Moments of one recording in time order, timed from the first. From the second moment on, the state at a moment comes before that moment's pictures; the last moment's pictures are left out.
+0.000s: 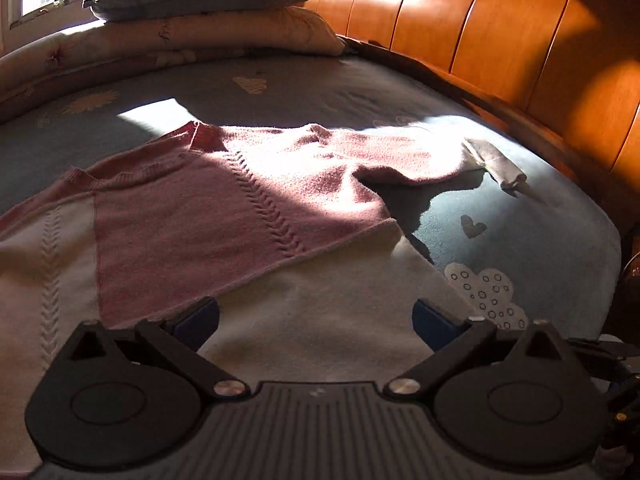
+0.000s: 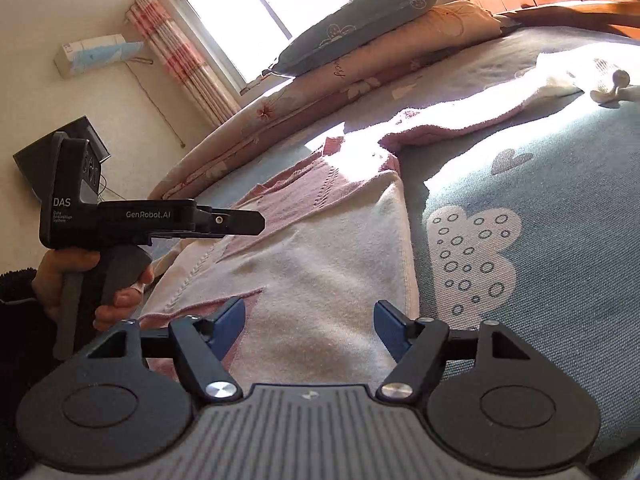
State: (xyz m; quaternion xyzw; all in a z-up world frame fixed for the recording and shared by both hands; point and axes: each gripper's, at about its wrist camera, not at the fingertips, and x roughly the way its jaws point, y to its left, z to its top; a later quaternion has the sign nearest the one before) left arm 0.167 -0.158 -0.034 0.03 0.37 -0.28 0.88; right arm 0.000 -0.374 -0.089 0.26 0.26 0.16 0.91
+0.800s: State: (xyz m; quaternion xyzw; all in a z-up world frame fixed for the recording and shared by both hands) left arm 0.125 -0.109 -0.071 0.01 0.40 -0.20 0.89; right arm 0.127 -0.341 -0.054 0.20 0.33 0.17 0.91
